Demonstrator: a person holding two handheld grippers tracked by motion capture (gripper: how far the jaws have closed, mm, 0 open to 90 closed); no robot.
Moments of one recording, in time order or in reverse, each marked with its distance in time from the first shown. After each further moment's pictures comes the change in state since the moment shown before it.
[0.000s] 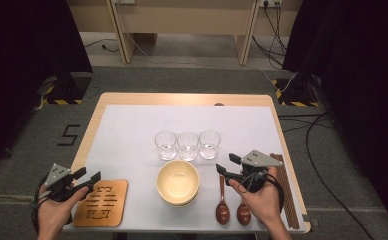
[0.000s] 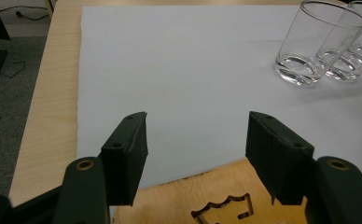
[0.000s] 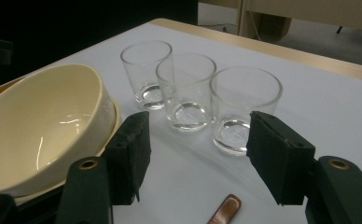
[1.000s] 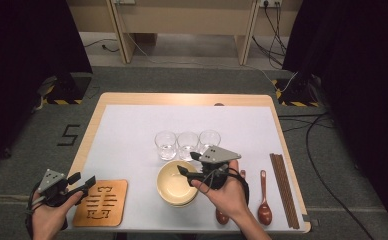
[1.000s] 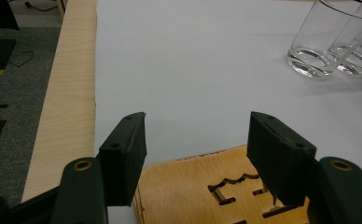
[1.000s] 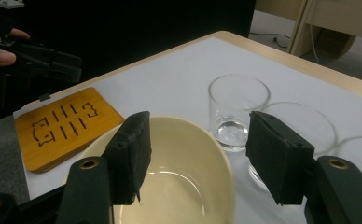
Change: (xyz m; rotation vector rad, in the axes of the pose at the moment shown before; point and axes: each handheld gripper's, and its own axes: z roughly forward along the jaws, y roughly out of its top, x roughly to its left) left arm 0.010 -0.011 -0.009 0.008 0.024 -0.033; right arm 0.070 0.042 0.049 0.005 0.172 -0.098
